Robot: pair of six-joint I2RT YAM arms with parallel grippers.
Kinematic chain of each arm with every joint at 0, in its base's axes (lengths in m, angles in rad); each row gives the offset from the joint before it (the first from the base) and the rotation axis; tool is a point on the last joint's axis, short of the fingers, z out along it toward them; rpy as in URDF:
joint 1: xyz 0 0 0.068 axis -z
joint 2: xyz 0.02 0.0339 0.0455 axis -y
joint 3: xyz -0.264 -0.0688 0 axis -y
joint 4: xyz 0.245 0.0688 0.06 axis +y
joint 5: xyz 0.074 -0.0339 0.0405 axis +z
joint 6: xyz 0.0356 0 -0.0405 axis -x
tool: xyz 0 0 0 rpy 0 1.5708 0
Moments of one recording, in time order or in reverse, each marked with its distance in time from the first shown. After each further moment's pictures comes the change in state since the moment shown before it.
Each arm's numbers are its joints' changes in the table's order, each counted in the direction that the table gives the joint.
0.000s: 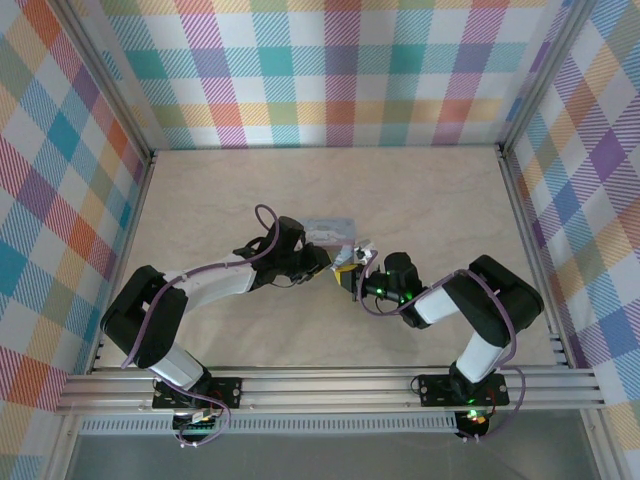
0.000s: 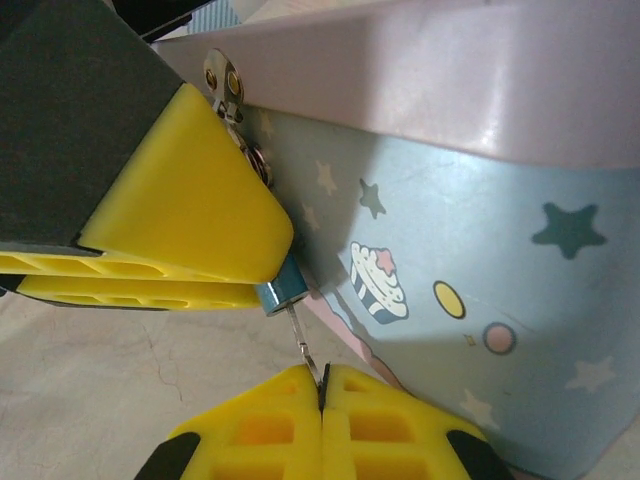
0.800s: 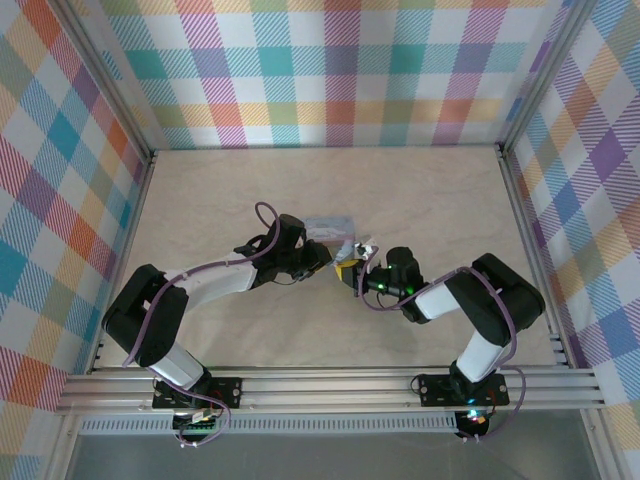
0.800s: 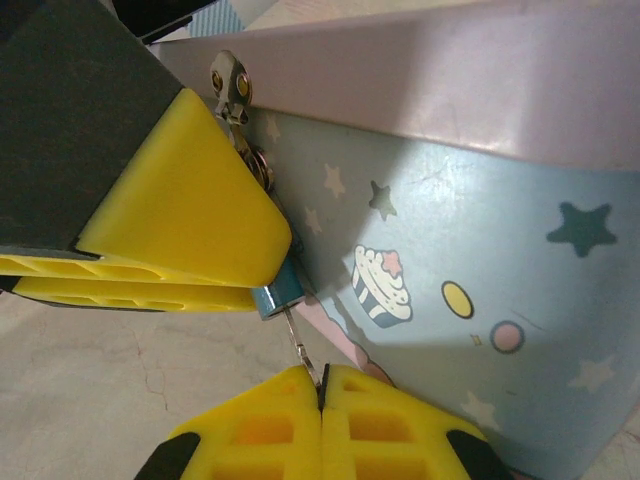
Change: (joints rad) left arm -0.002 -0.010 0.017 -0.006 0.011 0.000; right arm 0.052 0.000 0.026 0.029 0.052 0.047
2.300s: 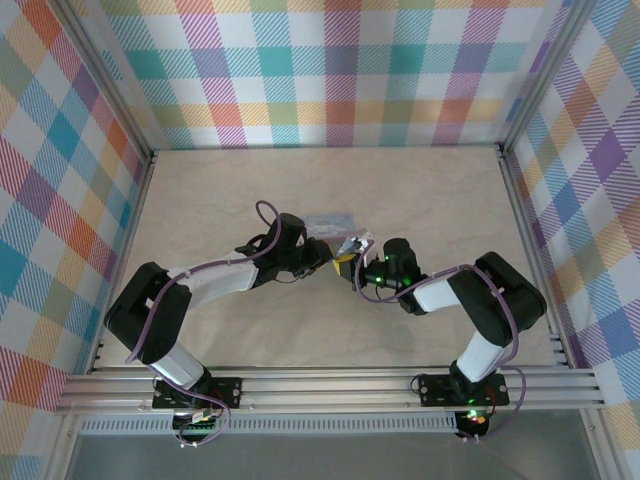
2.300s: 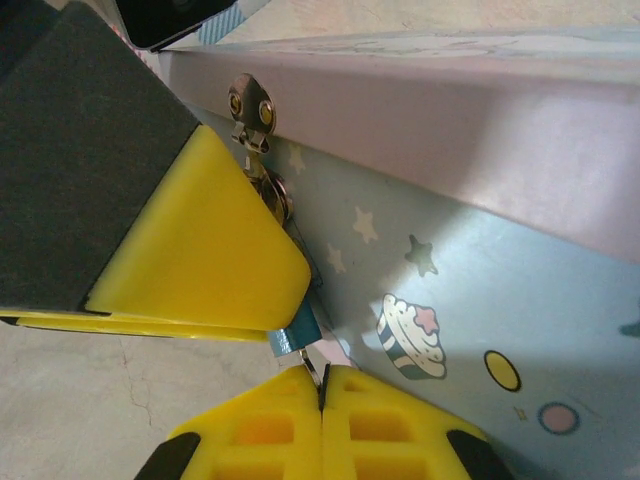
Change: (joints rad) left arm -0.003 -0.019 0.000 -0.050 0.003 0.000; right arm 0.005 0.008 0.079 0.113 0.019 0.065
